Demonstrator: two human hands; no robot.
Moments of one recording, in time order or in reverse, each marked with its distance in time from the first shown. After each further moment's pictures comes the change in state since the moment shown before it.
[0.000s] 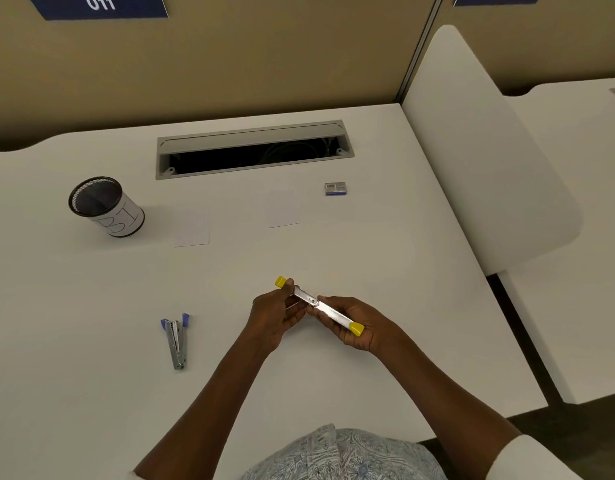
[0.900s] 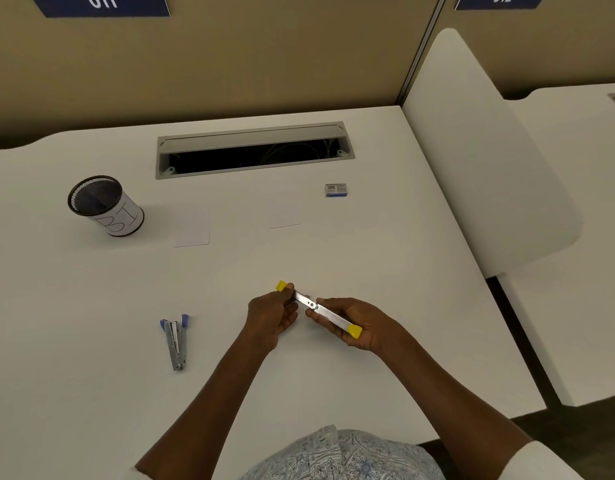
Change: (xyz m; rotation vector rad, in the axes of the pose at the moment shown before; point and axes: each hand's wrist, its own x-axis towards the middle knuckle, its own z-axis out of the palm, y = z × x) left_hand 0.009 0.000 -0.004 0.026 0.108 -0.038; right_hand -0.003 -0.002 0.006 -0.120 0.107 -0.023
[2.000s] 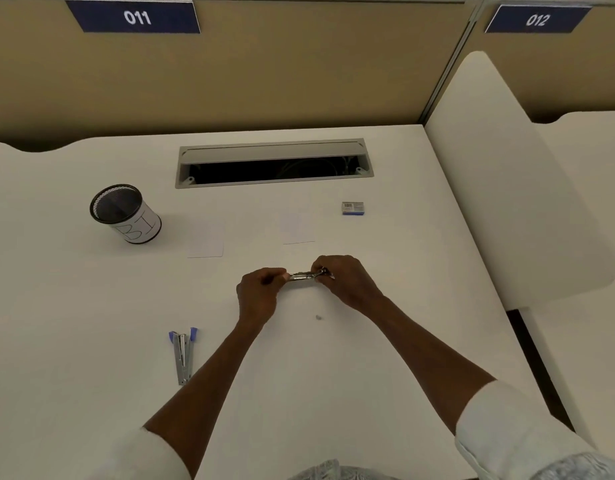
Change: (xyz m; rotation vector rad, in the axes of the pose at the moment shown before) left_hand 0.042 0.047 -0.014 0.553 0.173 0.716; right_hand 0.049 -0.075 0.046 -1.765 0.127 -1.185
